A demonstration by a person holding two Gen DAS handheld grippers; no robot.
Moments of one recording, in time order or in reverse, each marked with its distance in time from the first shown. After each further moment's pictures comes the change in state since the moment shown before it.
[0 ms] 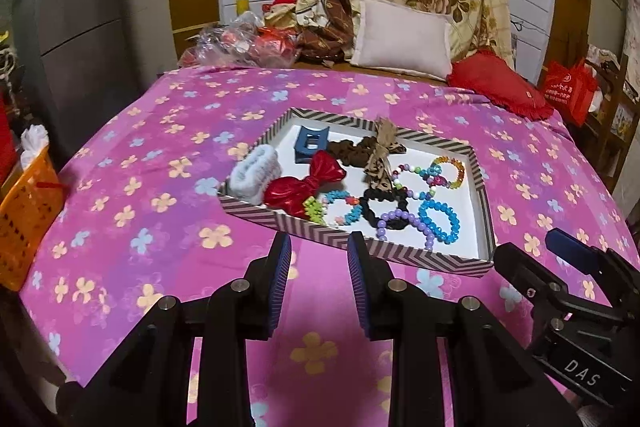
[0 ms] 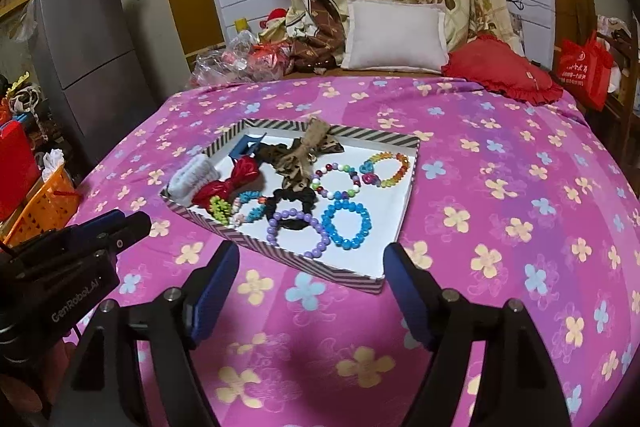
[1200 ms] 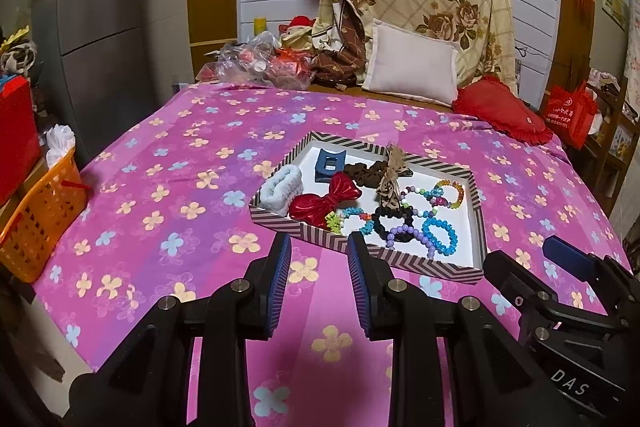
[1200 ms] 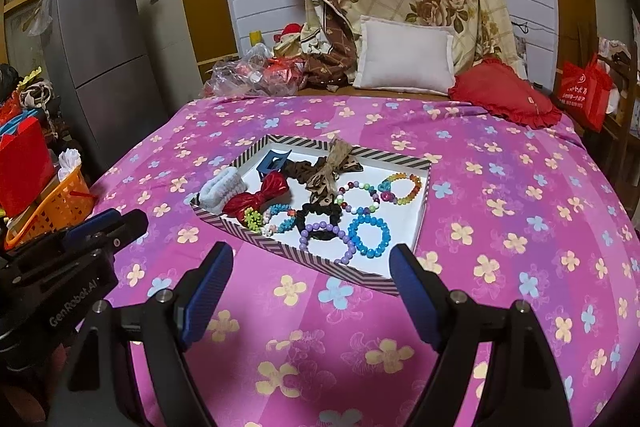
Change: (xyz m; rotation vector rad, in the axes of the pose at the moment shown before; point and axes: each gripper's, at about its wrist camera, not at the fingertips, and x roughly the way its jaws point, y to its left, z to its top) left arm -0.042 0.019 -0.002 -0.040 -0.071 0.013; right arm -0.035 0.034 0.004 -0.032 -0.039 0.006
